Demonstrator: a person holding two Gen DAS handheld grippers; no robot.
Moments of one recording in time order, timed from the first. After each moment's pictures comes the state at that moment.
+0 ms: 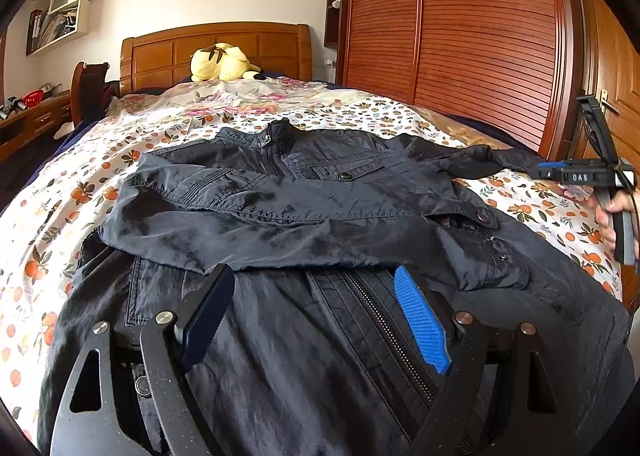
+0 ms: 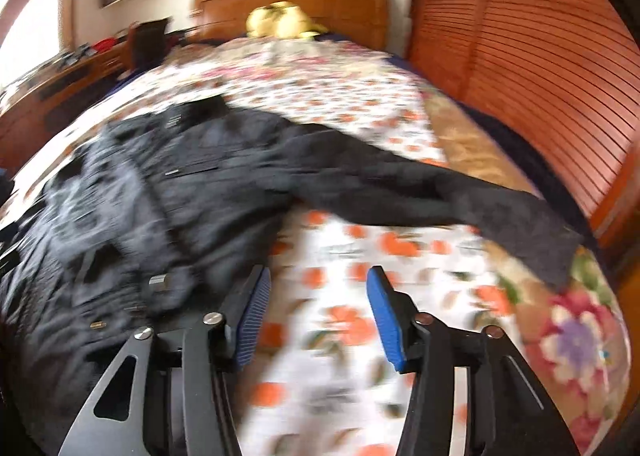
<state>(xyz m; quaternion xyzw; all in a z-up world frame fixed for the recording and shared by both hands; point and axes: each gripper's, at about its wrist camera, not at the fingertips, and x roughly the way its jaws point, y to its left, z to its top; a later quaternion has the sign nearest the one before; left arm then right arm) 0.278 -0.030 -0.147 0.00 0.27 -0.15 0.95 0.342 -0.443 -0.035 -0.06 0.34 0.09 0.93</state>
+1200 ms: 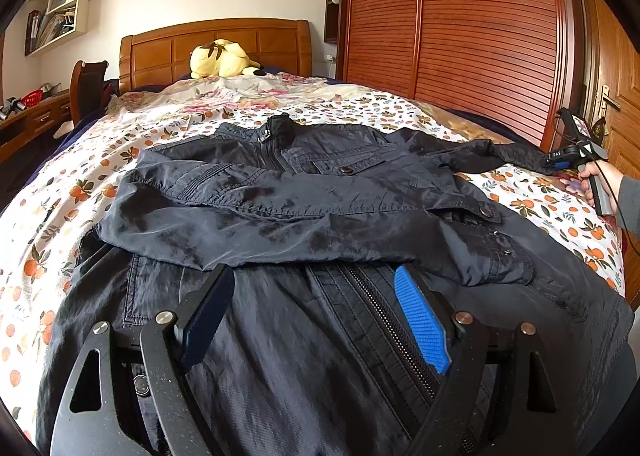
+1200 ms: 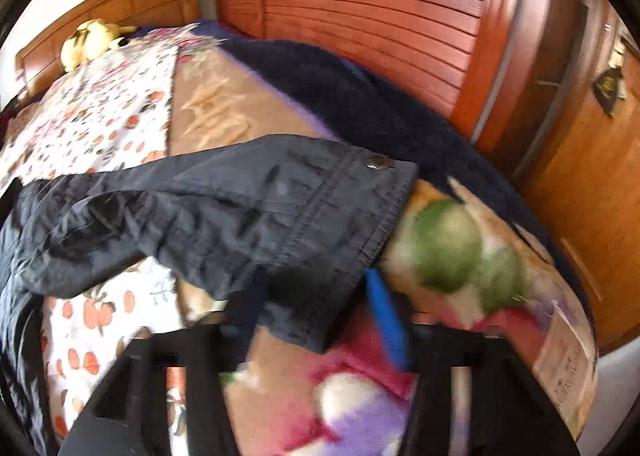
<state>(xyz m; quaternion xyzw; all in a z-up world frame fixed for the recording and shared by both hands) 0.279 -0.031 -0.151 0.00 0.27 -0.15 0.95 0.450 -0.609 -0.056 0.06 0.42 -0.14 0.89</state>
